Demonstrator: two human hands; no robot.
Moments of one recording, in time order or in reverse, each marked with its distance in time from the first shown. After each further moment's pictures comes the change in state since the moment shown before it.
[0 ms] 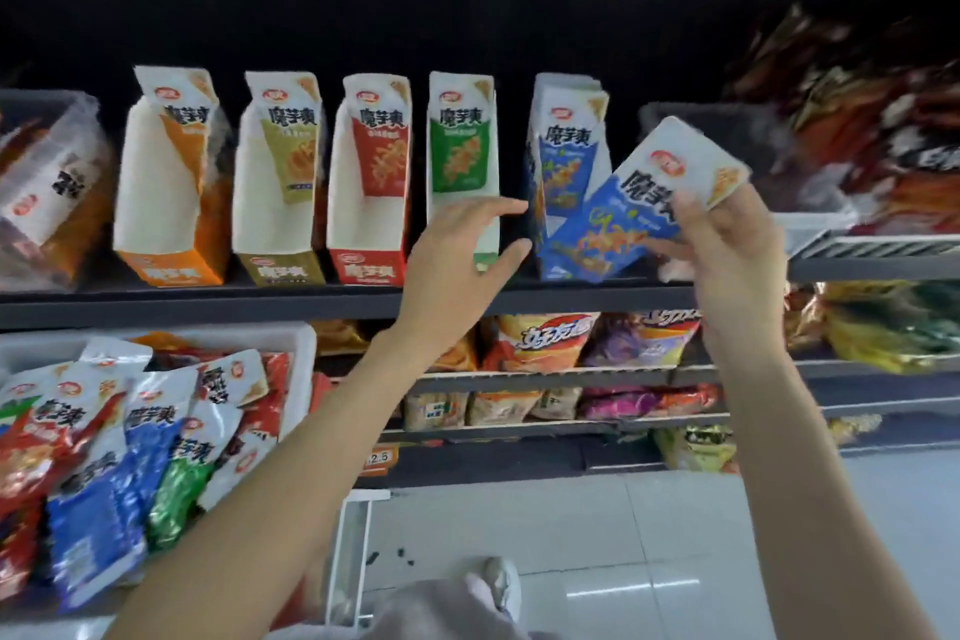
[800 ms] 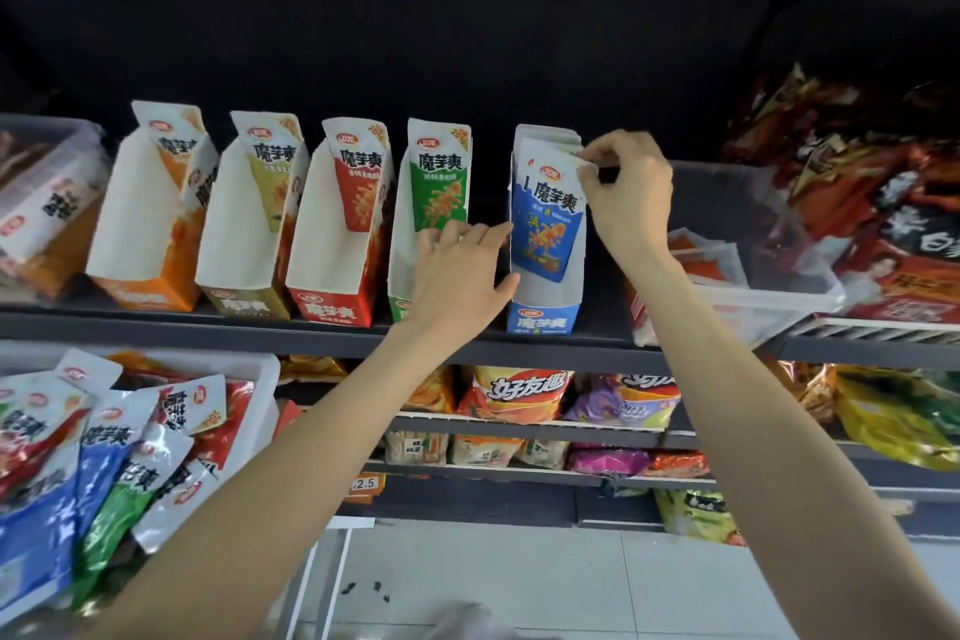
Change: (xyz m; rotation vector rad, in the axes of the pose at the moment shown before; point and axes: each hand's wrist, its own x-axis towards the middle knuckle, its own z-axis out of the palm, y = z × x) left_hand 0.062 -0.006 0.060 0.659 -0.184 -0.086; right_hand 0.154 0.060 0.030 -0.671 -0.044 -0.362
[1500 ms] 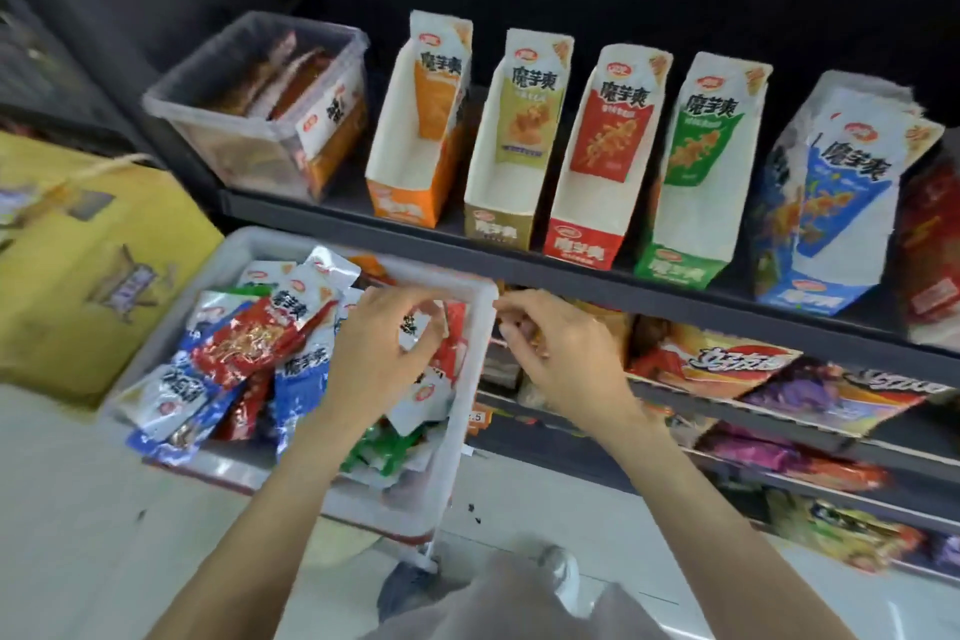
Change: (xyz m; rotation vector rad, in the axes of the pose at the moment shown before) left_hand -0.230 -0.216 -0.056 -0.394 0.130 -0.377; right_hand -0.226 -0.182 0.123 0.182 -0.578 -0.327
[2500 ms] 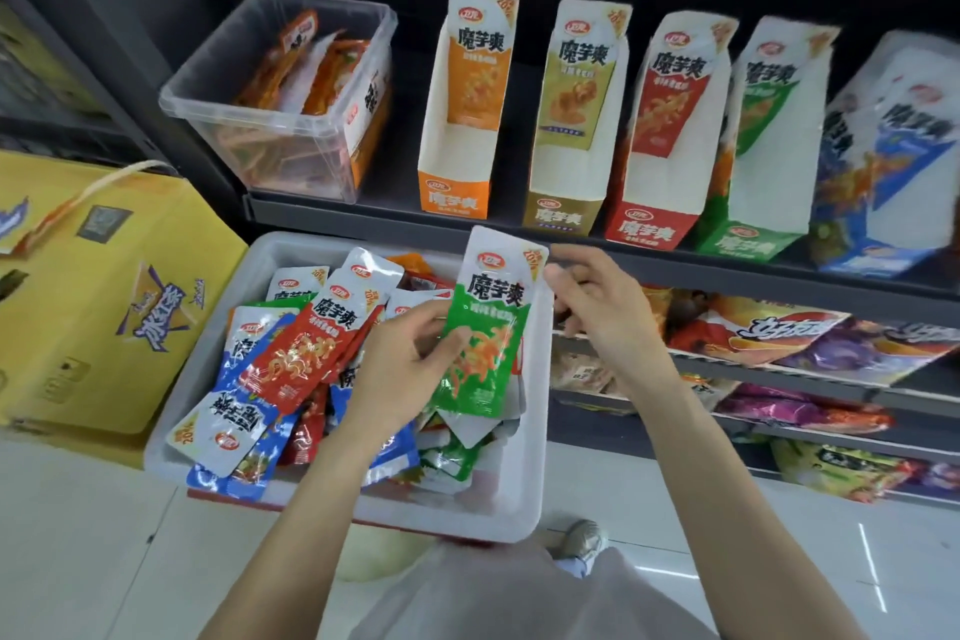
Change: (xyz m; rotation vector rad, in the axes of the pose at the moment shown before) left_hand -0.001 -0.042 -0.040 -0.503 -0.287 -0.209; right_hand 0.042 -0.048 0.029 0.543 0.040 0.705
